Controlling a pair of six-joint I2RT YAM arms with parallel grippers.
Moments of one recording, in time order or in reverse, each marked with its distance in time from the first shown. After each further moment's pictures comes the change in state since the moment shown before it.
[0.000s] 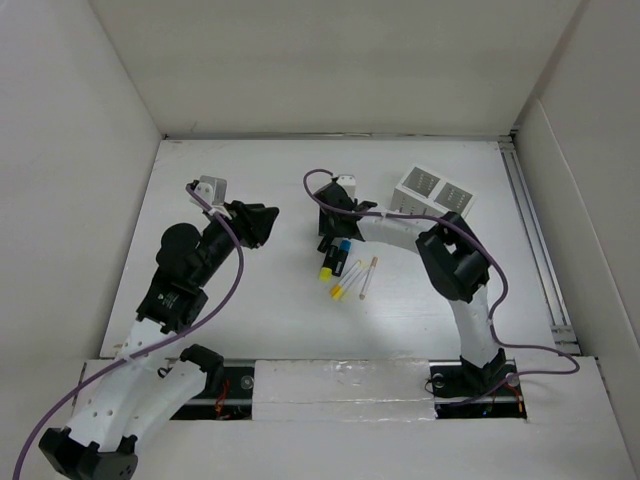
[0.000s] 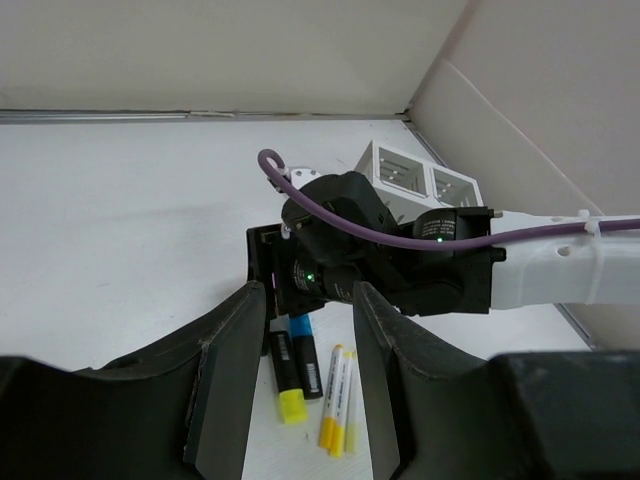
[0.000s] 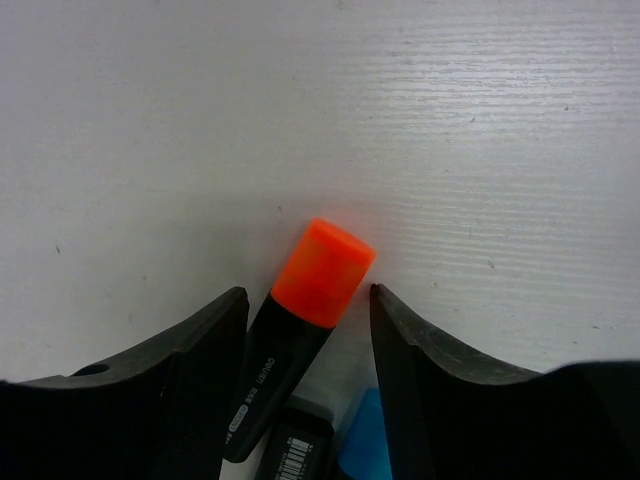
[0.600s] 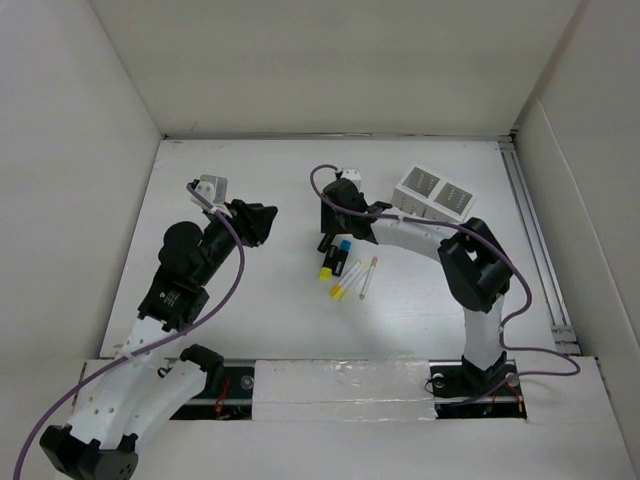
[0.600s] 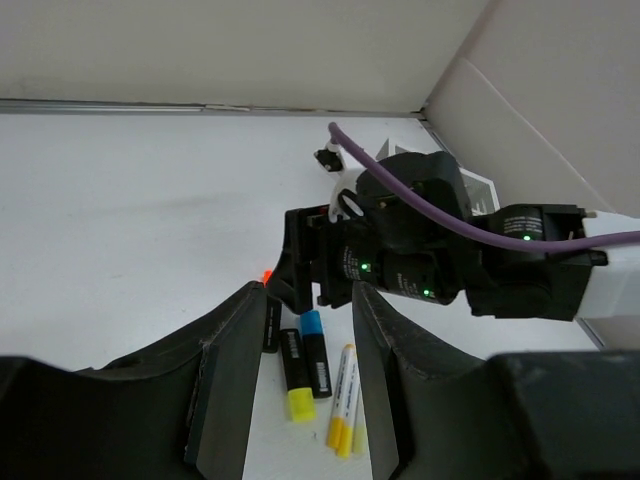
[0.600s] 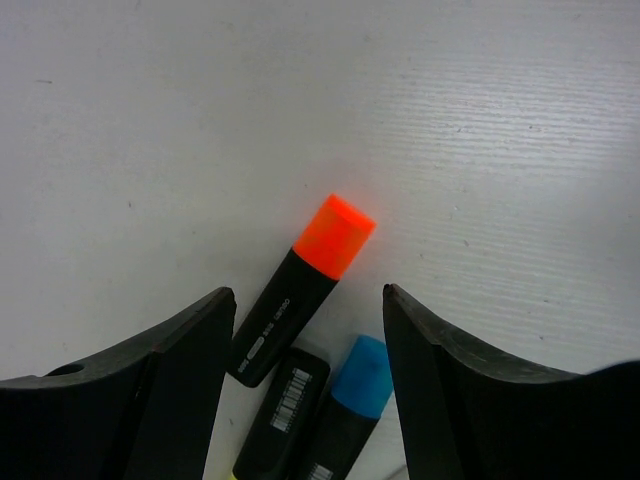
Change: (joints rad) left arm 0.000 0.013 0.000 -0.008 -0.031 0.002; right arm -0.004 -0.175 -0.126 0.072 -0.047 -0.082
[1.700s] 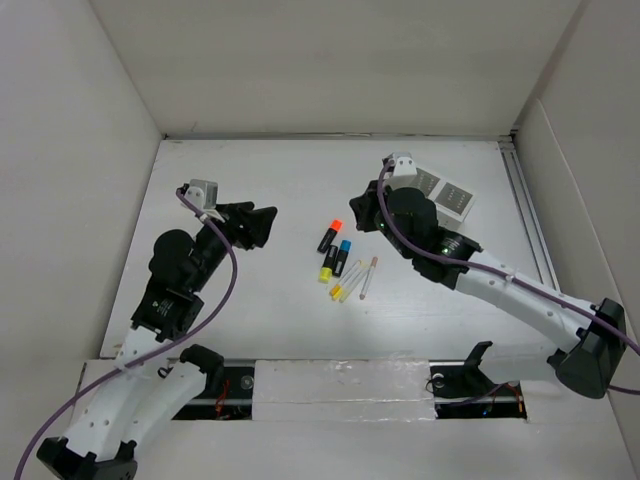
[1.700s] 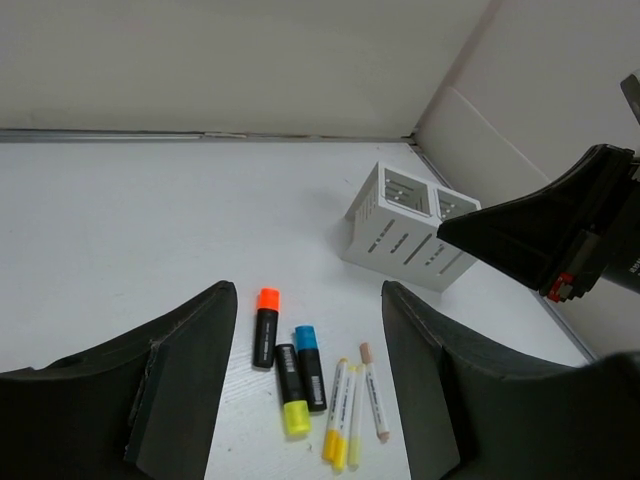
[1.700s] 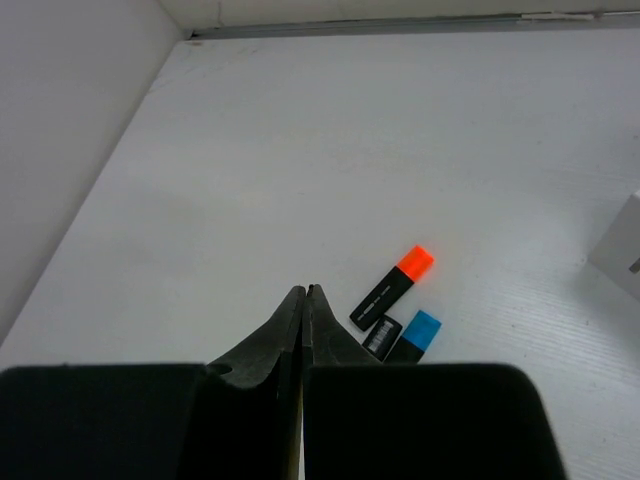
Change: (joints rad) left arm 0.000 -0.062 0.000 0.000 -0.011 0.000; right arm 0.124 -0.701 -0.288 0.141 0.063 -0.085
